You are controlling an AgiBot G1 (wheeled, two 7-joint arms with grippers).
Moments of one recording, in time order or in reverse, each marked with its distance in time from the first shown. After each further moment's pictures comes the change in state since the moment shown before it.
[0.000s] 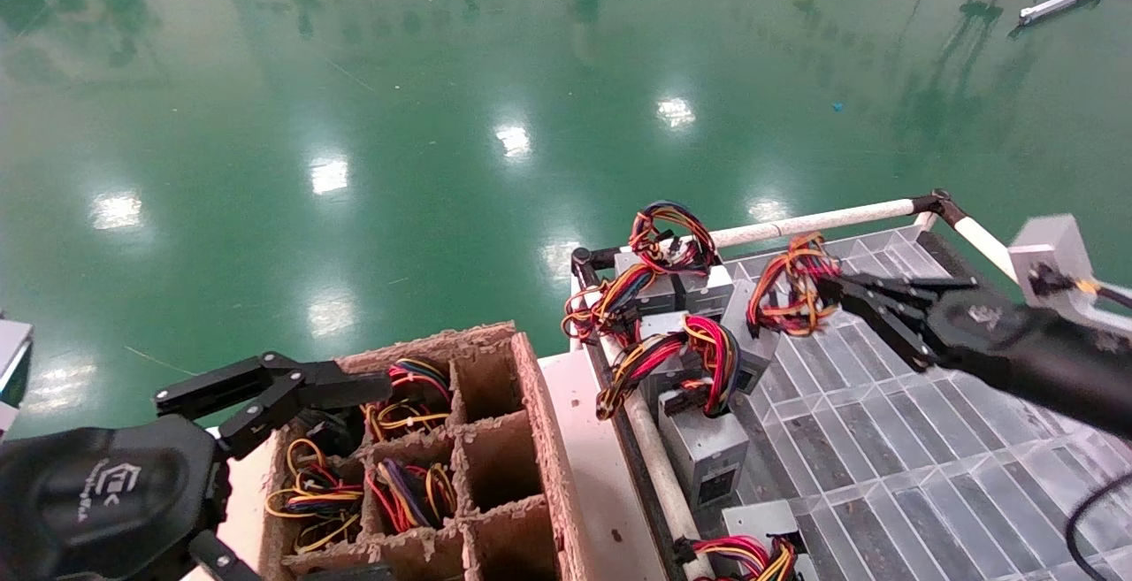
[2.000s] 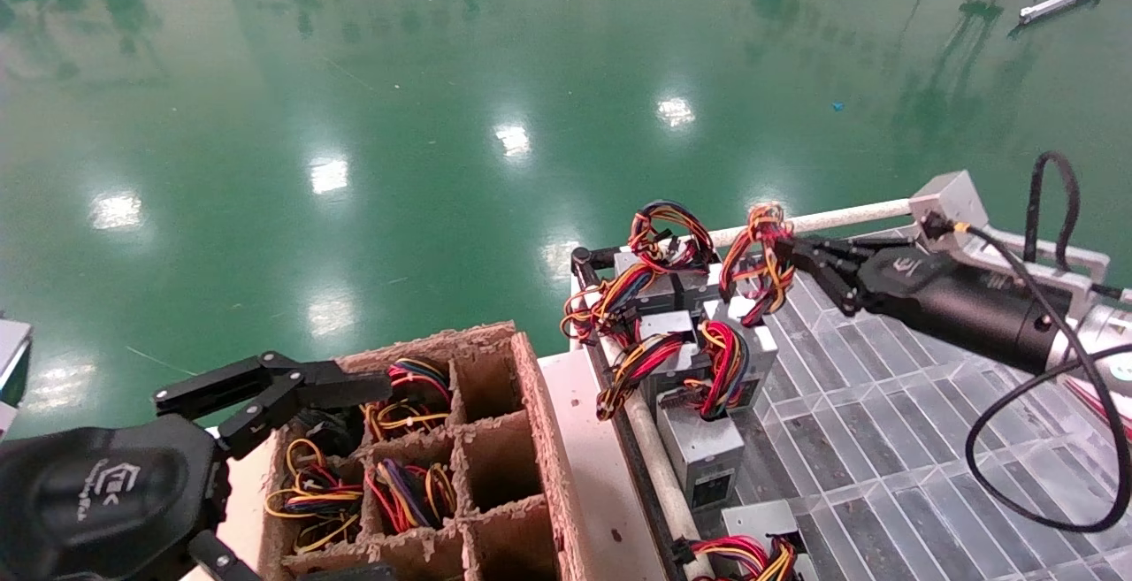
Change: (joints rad) left arm 0.000 0.000 0.000 0.000 0.000 0.000 0.000; right arm 0.043 -0.117 -0.024 0.060 -0.035 0.264 0.069
